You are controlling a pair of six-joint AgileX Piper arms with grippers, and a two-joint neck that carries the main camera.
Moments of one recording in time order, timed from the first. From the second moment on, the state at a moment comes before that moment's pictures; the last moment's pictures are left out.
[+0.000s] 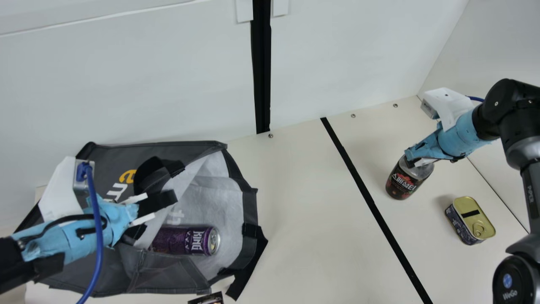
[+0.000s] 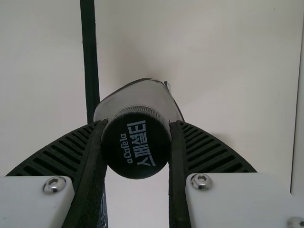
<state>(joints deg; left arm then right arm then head) -15.2 88.8 -71.8 -62.4 47.5 25.9 -32.0 99.5 -94.1 8.2 70.1 -32.2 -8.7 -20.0</state>
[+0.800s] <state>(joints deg) -15.2 88.8 -71.8 -62.4 47.5 25.9 -29.6 92.3 -91.2 11.8 70.0 -44.2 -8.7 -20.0</state>
